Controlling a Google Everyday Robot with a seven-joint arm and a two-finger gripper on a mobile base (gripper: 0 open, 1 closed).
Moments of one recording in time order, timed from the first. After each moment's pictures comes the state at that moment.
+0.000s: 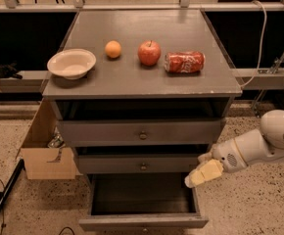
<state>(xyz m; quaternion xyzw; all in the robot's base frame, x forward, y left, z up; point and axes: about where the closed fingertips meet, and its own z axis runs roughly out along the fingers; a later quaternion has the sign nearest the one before) 0.445 -0.158 0.641 -0.34 0.84 0.39 0.15</state>
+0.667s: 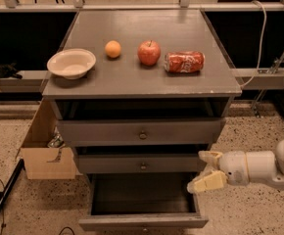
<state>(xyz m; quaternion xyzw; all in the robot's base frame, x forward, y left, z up) 0.452 -0.155 0.640 -0.36 0.78 0.41 0.32</state>
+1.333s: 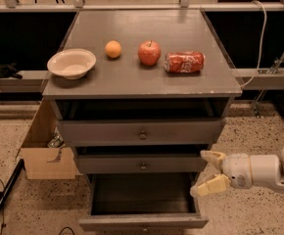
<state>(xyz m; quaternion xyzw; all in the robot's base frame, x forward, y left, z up) 0.448 -0.163 0.641 -0.38 0.76 0.40 0.35</state>
